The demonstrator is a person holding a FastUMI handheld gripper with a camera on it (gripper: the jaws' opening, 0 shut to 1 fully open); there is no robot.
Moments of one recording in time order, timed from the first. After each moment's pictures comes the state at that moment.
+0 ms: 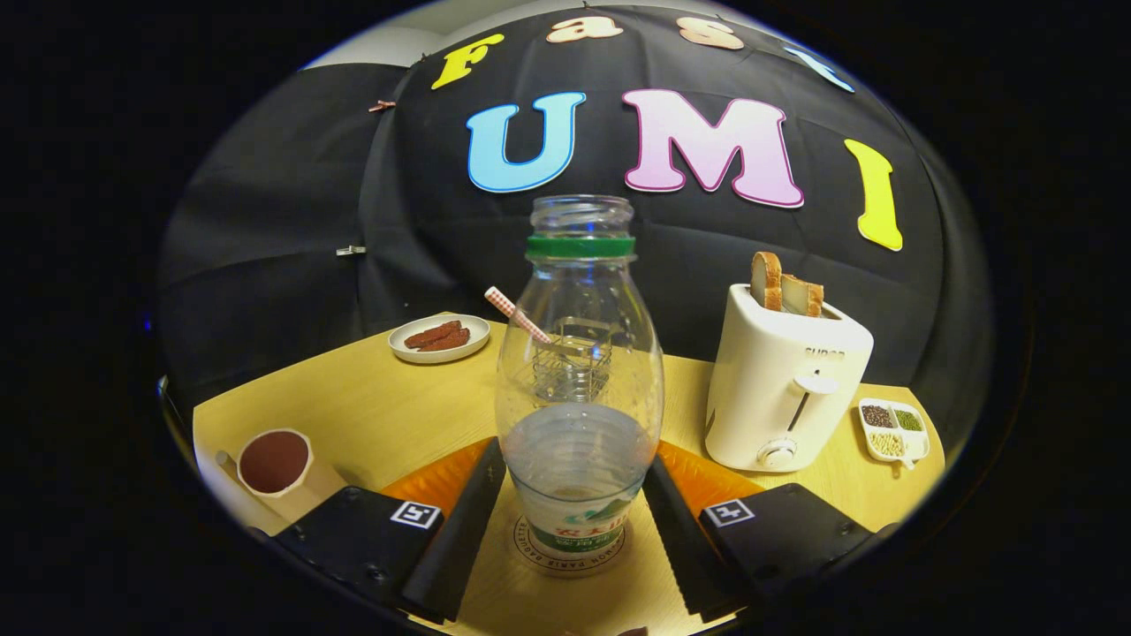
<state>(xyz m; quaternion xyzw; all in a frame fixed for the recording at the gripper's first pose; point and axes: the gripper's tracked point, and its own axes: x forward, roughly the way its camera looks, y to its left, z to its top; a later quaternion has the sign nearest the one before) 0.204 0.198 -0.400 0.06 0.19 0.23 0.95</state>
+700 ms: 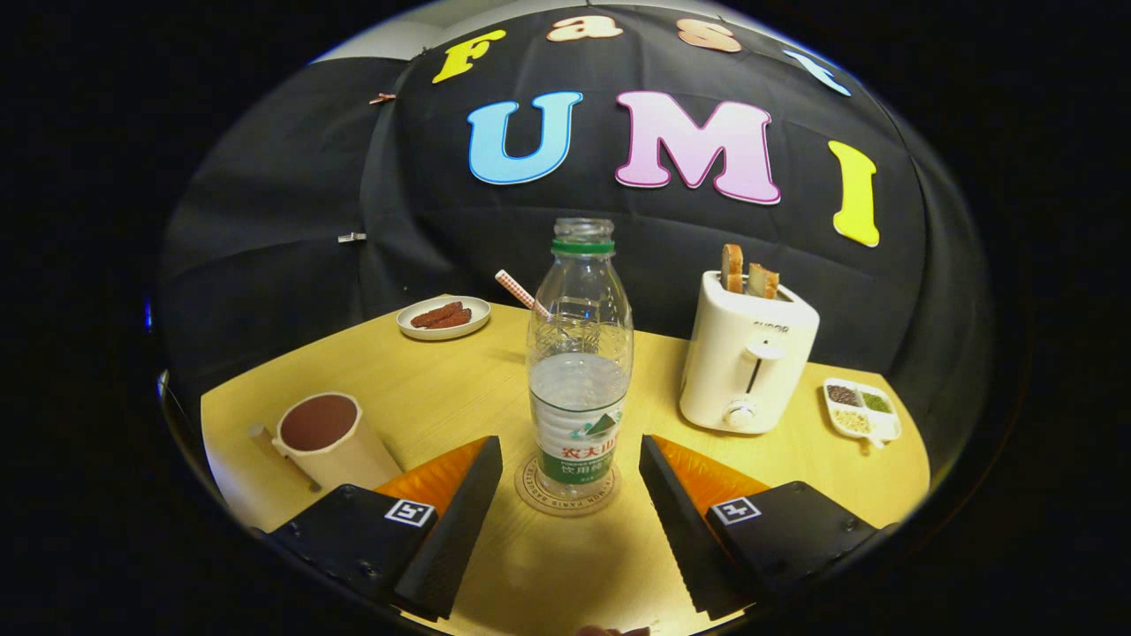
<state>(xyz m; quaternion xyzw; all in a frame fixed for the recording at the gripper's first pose) 0.135 0.158 -0.374 0.03 0.21 0.21 0.95</state>
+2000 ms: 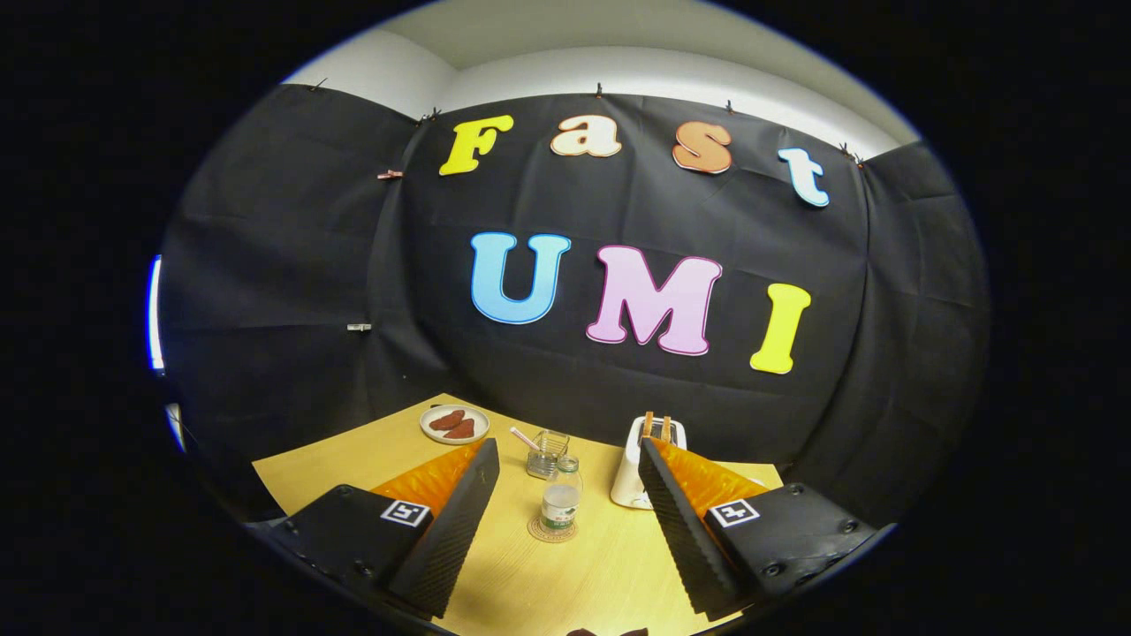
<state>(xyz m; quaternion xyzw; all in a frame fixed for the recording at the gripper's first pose) 0.029 0.083 -0.086 0.03 0.09 0.15 0.98</state>
